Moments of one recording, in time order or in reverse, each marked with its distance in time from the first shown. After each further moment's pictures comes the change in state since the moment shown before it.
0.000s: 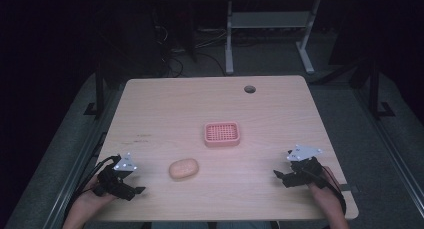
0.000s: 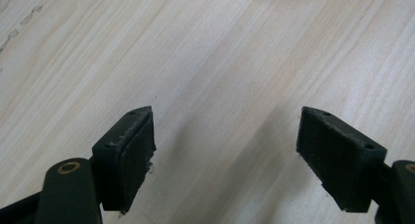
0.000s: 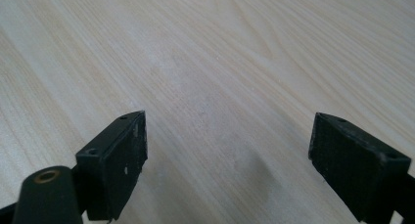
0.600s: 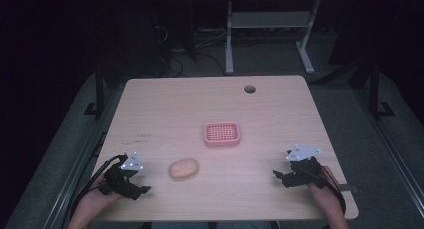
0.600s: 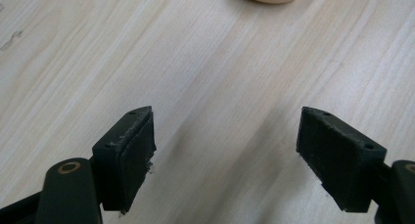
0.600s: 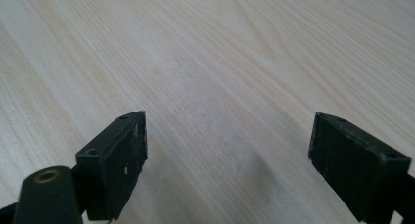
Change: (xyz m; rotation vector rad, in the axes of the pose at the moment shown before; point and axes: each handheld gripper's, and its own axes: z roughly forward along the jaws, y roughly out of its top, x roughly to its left) left arm -0.007 0.014 0.006 0.008 -0.017 0.027; right arm 0.000 0.001 0.001 0.003 0.005 -0.011
